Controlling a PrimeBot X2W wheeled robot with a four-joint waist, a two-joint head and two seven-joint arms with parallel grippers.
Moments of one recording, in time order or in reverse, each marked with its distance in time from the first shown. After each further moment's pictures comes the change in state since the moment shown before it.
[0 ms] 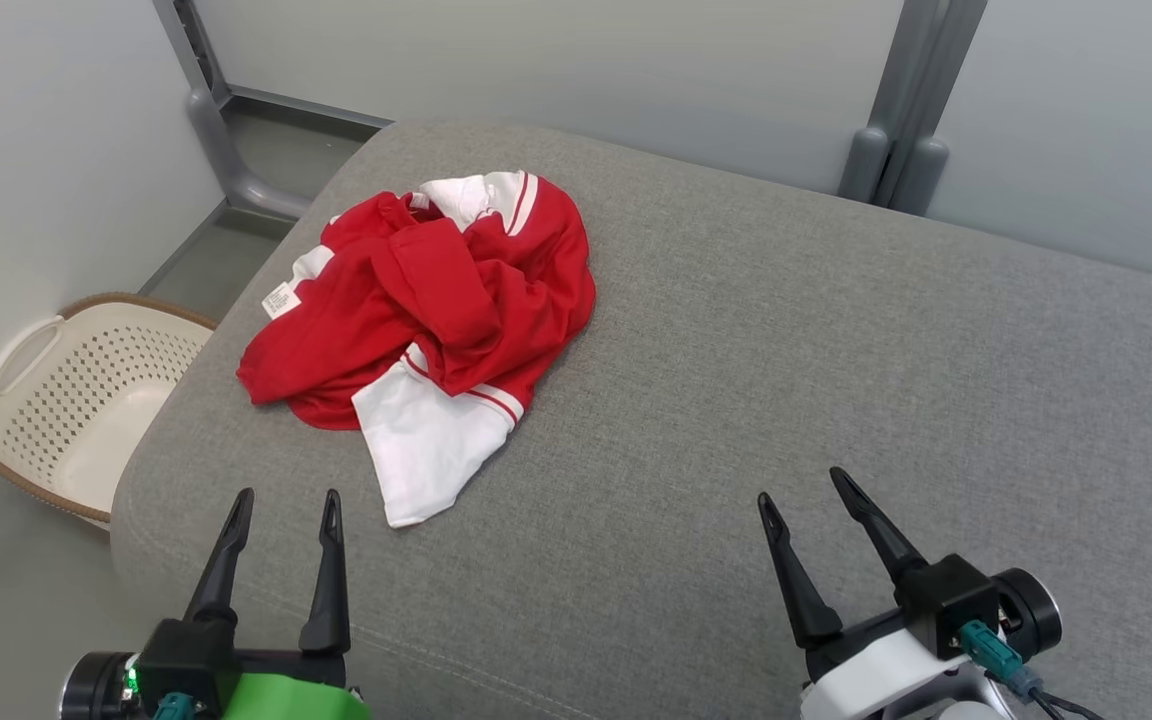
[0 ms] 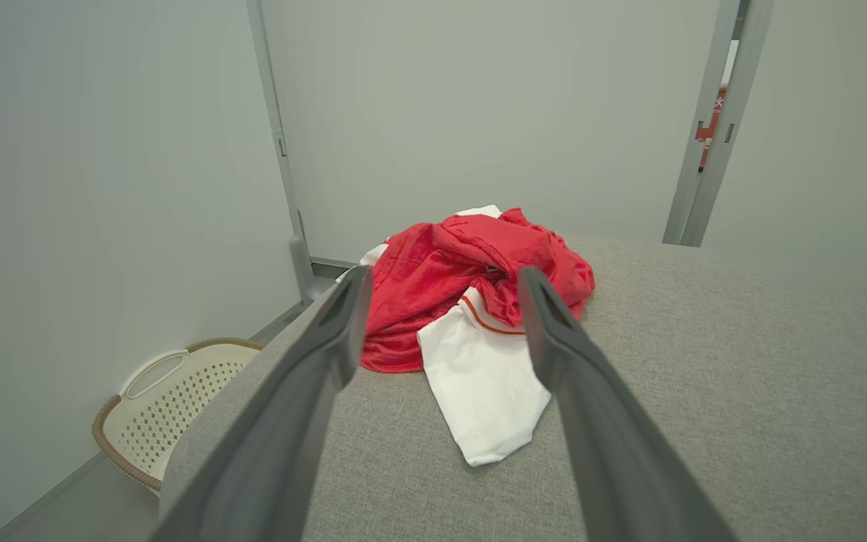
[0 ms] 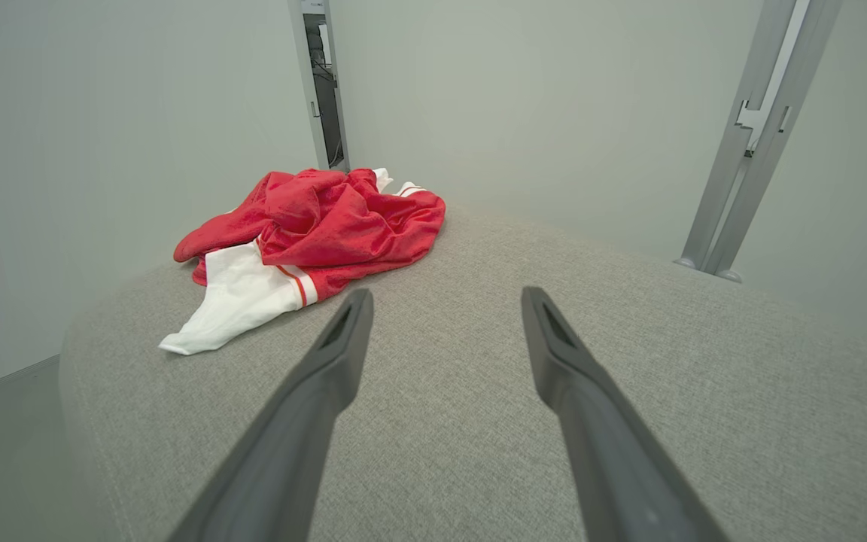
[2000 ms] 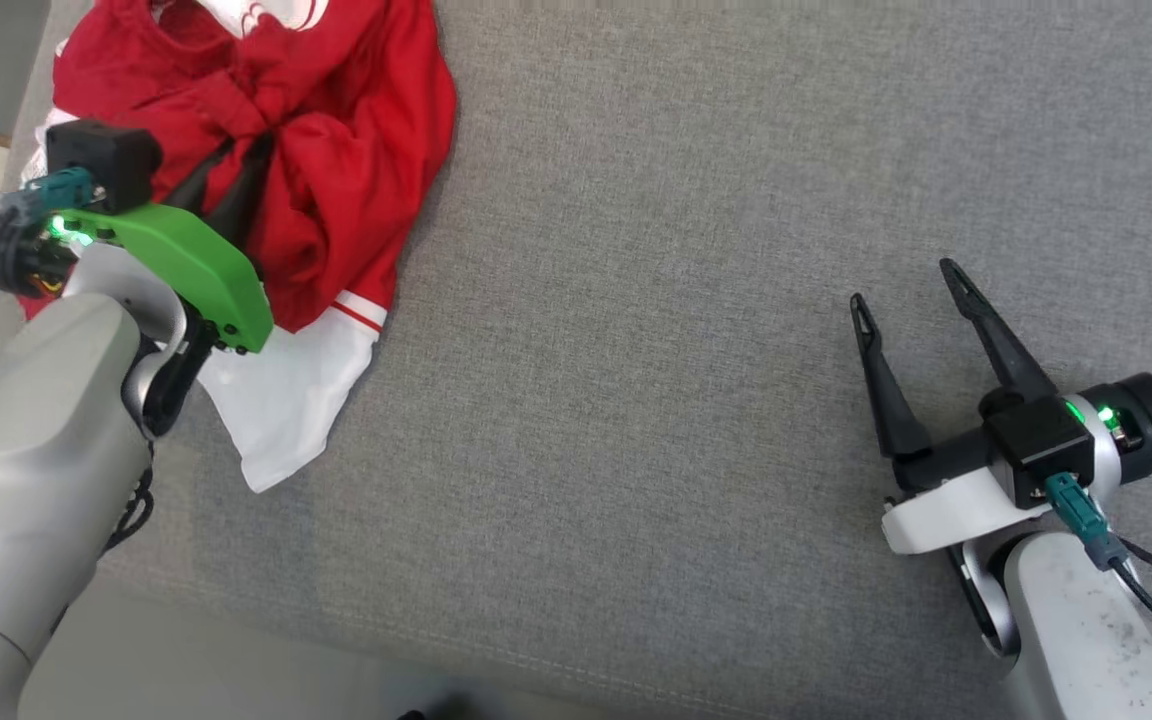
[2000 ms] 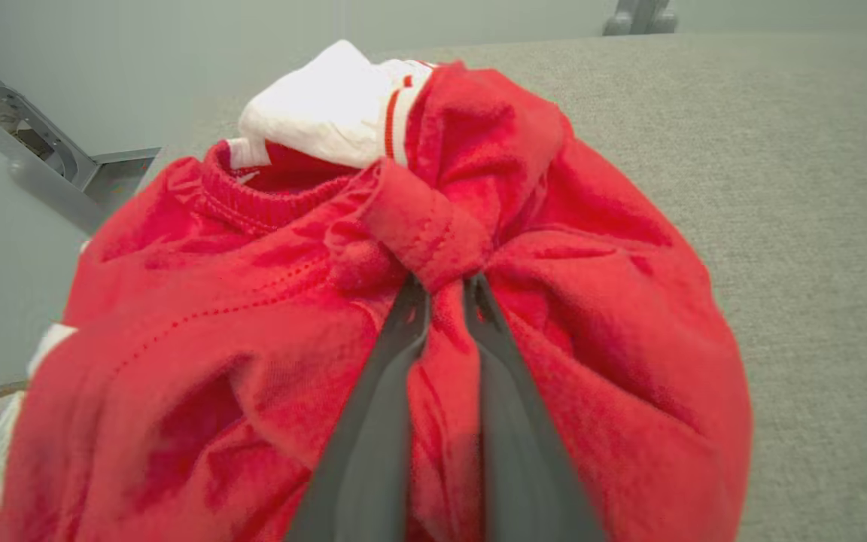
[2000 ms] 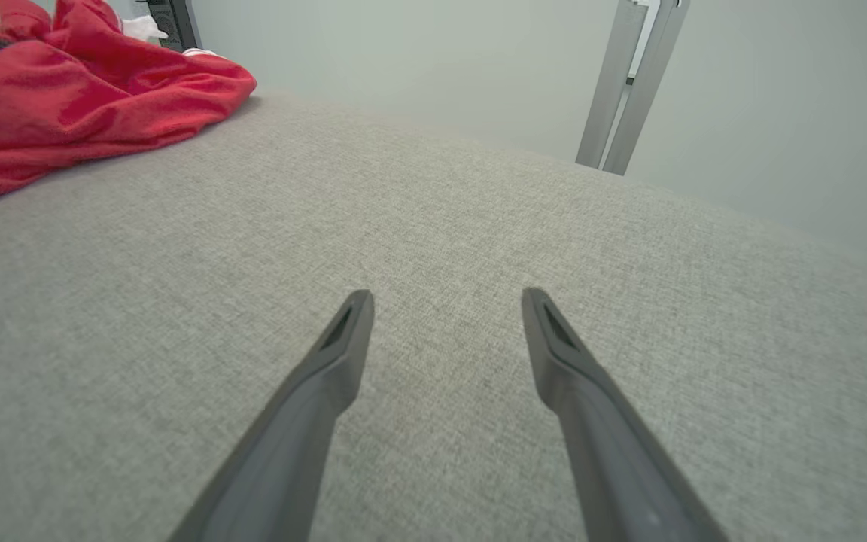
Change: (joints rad) left arm -1.082 0.383 -0.888 0.772 -0.877 -0.045 0.062; right arm -0.233 -0.100 -0.110 -0.070 -0.162 0.000 -0.003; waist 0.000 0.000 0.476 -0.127
